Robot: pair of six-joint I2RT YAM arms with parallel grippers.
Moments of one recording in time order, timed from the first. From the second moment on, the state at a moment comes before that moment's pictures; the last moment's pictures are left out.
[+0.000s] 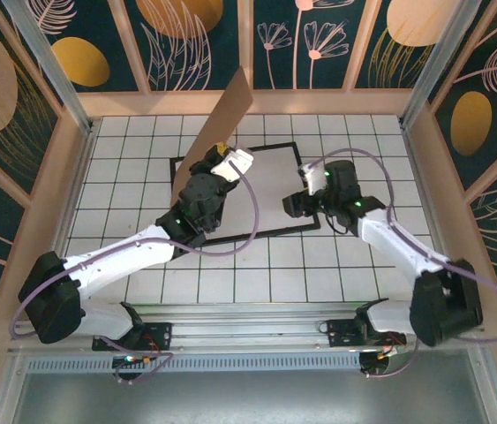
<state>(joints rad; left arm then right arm) -0.88 1.37 0.99 0.43 -0.76 0.64 0.40 1.34 0.88 -0.30 -0.33 -0.06</state>
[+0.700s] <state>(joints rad) -0.86 1.37 1.09 0.23 -0.76 0.50 0.51 1.68 1.10 -0.59 -0.23 -0.64</state>
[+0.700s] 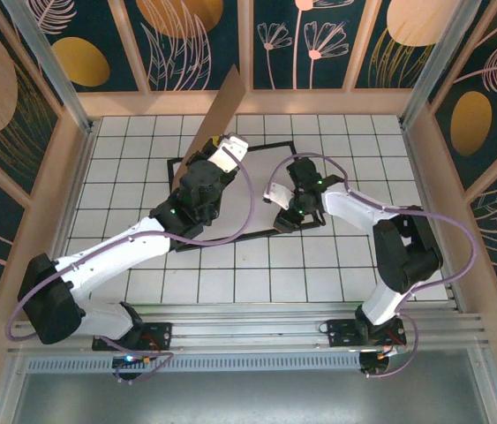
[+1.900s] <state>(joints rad) -0.86 1.40 1.09 0.26 -0.74 0.50 0.60 1.81 1.18 -0.75 -0.06 -0.63</state>
